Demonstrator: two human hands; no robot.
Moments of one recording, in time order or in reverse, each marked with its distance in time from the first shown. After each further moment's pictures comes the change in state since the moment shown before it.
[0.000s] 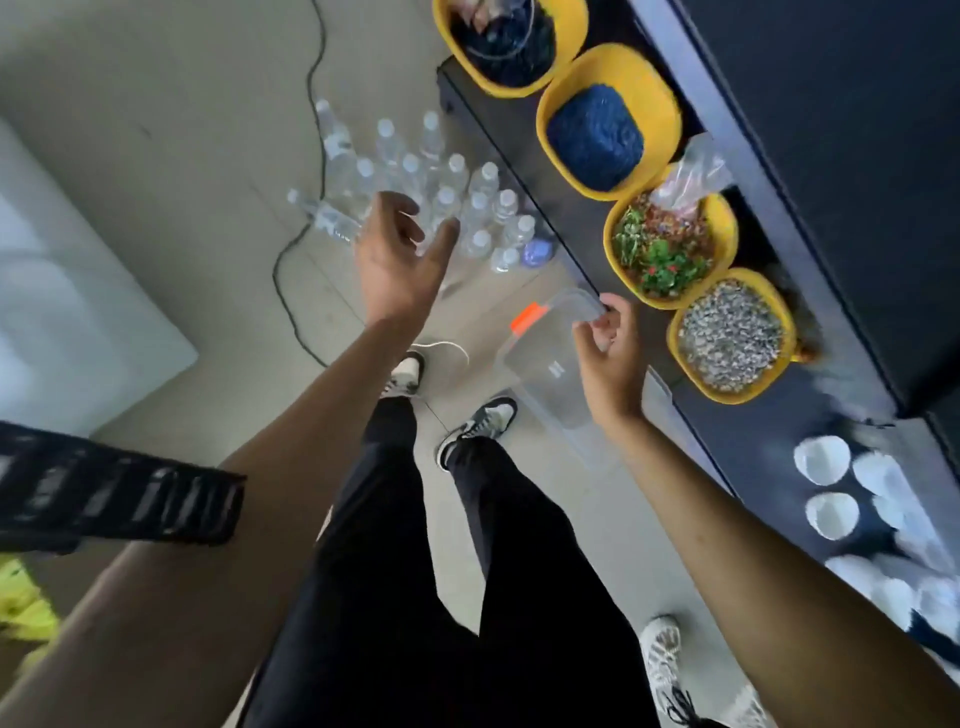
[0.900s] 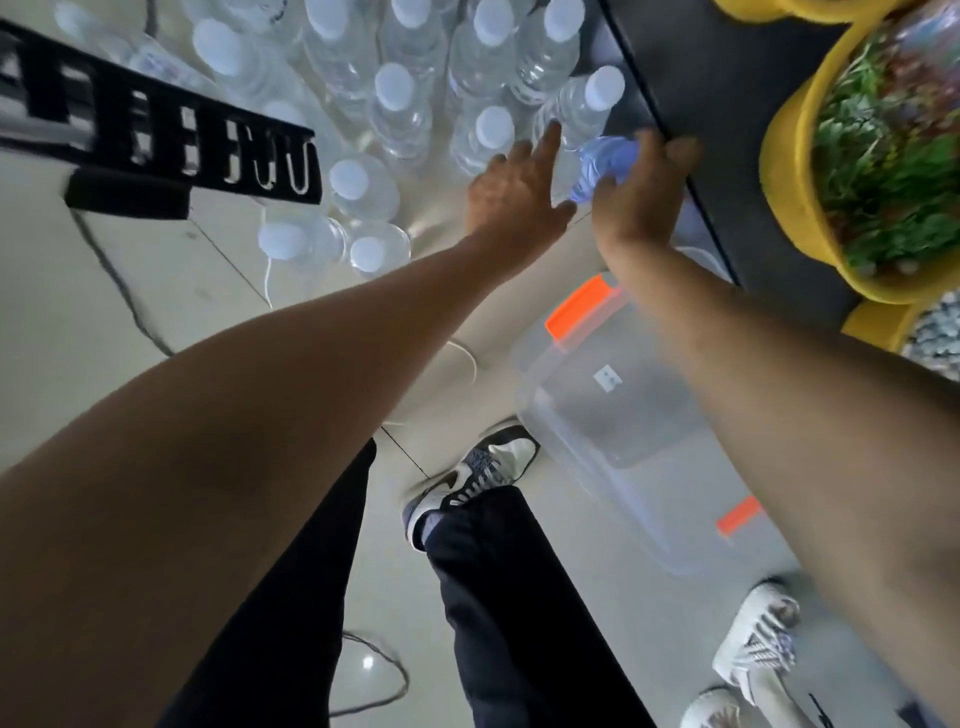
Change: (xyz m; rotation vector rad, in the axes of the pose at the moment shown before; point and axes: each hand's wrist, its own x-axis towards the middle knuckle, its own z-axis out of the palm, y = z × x) left_hand 0.128 -0.310 0.346 0.652 -0.614 0.175; right_hand 0.296 0.269 0.250 -0.486 0.037 0.081
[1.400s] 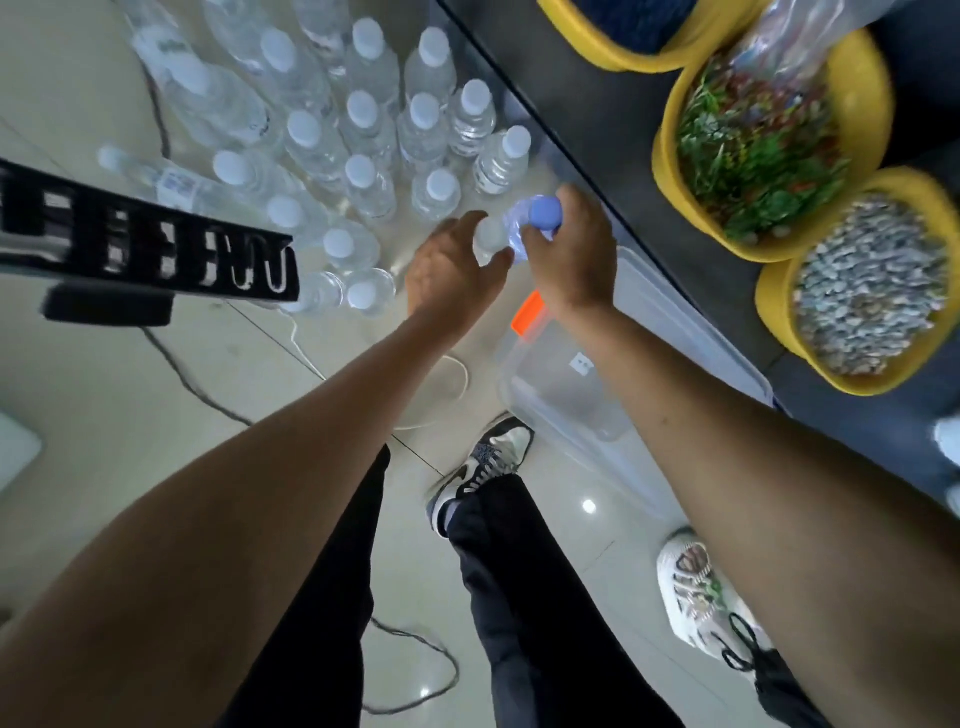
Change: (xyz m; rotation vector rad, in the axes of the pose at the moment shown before) left_hand -0.091 0.021 -0.066 -0.199 0.133 -0.089; right_hand -0.093 -0.039 -0.084 0.109 0.026 -0.087
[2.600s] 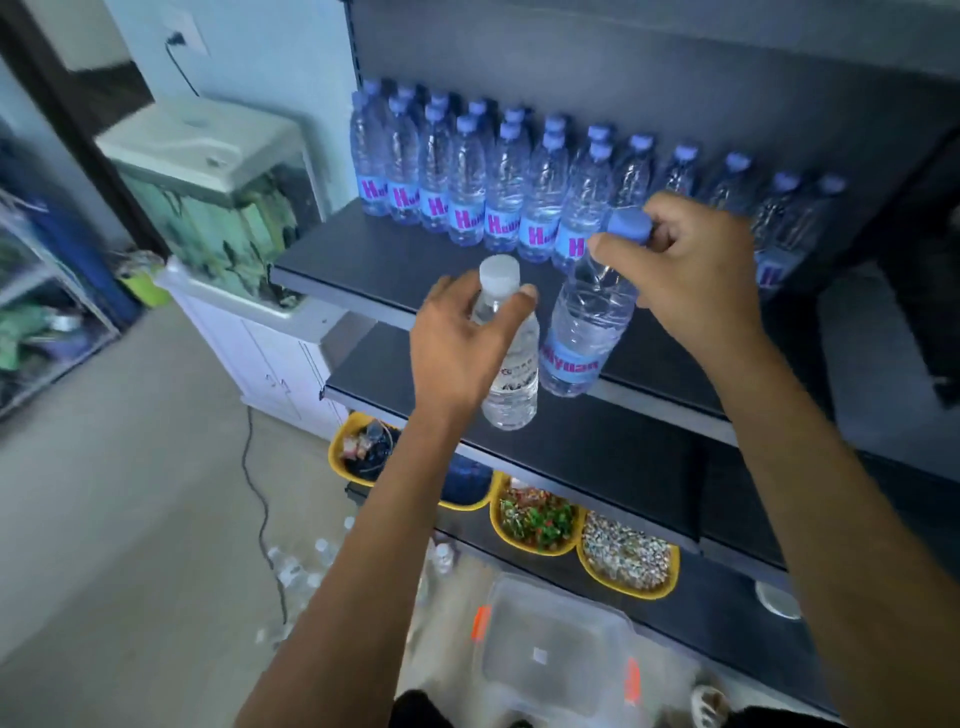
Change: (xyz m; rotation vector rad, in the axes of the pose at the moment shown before) left_hand -0.311 0.579 -0.486 -0.526 0.258 0.805; right_hand -0.189 -0.300 -0.801 0.335 0.734 -0.380
